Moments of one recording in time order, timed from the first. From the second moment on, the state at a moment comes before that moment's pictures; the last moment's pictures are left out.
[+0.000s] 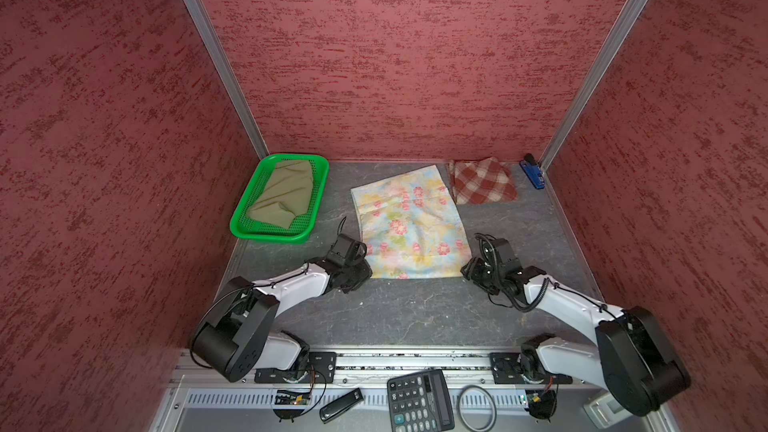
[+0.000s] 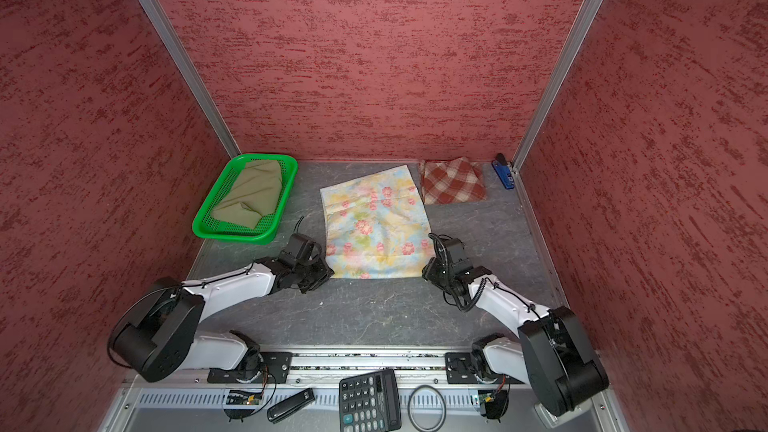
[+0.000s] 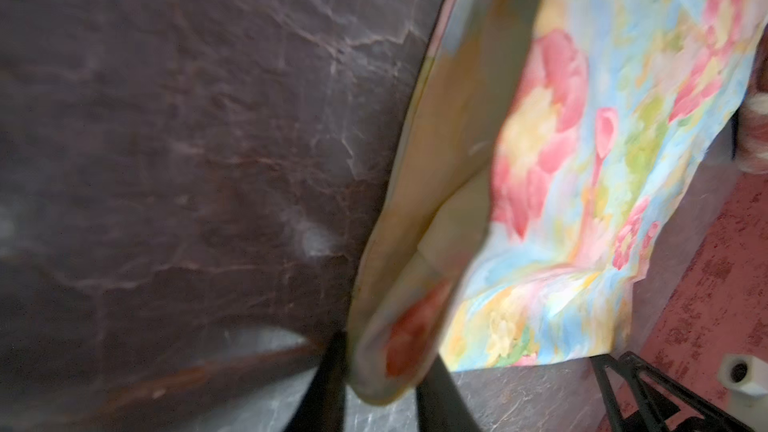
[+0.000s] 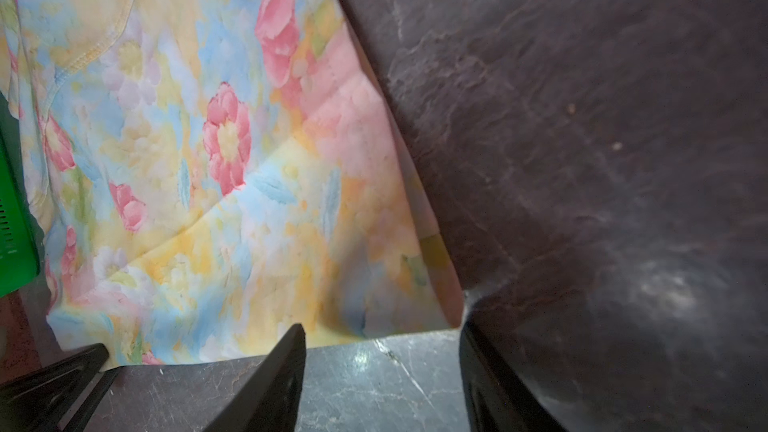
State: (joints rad) left arm -0.50 1.40 0.55 -0.19 0.17 -1.11; right arm 0.36 1.21 0.46 -0.24 -0.14 0.91
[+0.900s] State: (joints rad) left arm -0.53 1.31 0.57 -0.42 -0.07 -0.88; right arm 0.31 1.25 0.45 -0.18 -0.13 0.82
